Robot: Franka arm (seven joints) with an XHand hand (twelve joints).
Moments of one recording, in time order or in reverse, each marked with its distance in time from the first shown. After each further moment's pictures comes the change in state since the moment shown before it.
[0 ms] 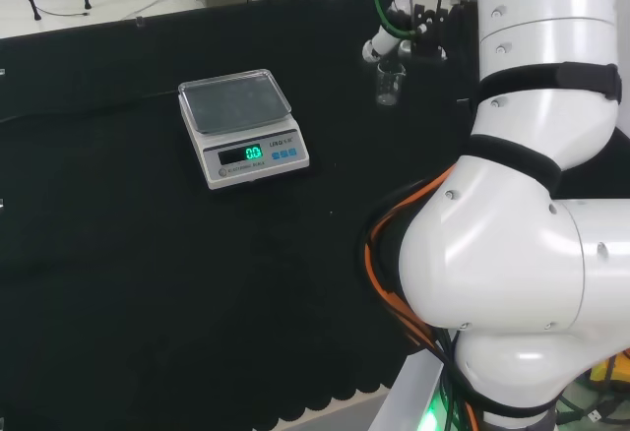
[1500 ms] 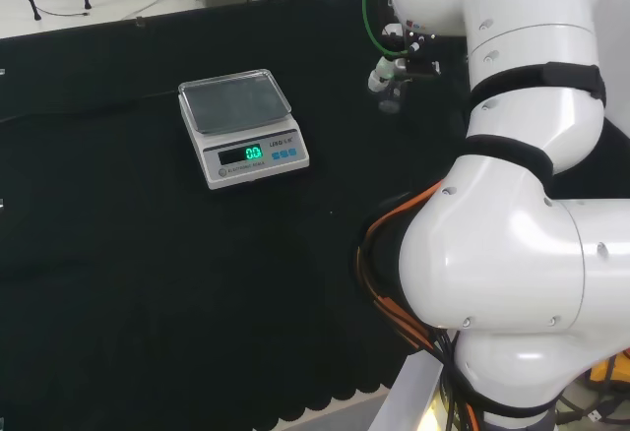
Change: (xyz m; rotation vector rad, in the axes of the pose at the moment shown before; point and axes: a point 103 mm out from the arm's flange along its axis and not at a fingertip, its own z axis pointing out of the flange) arm 0.004 0.015 0.033 0.101 -0.054 -0.017
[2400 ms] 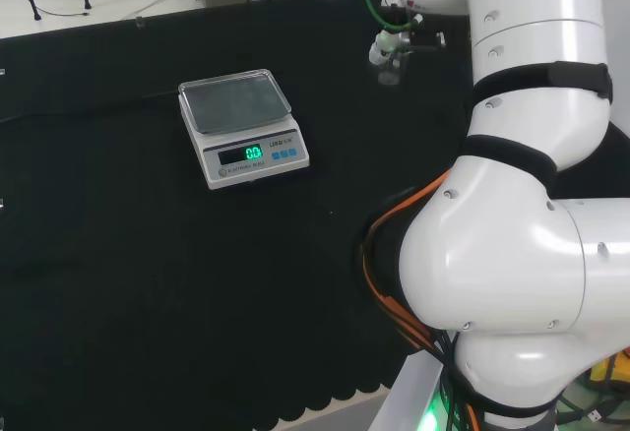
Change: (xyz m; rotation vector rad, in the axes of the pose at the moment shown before) arm 0.010 -0.024 -0.057 -0.038 -0.053 -0.053
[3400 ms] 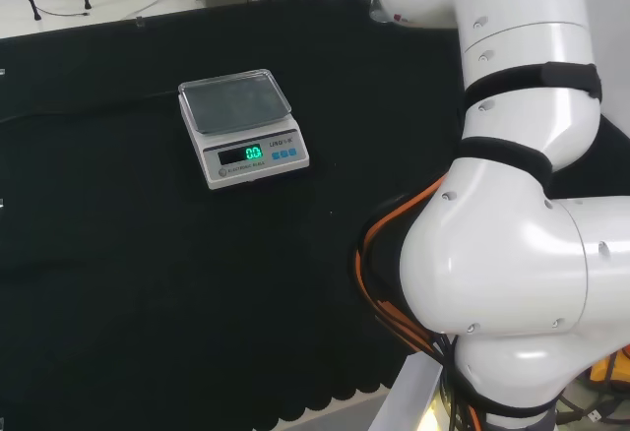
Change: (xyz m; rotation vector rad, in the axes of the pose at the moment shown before) arm 0.037 -0.052 -0.116 0.017 -0.086 -0.103
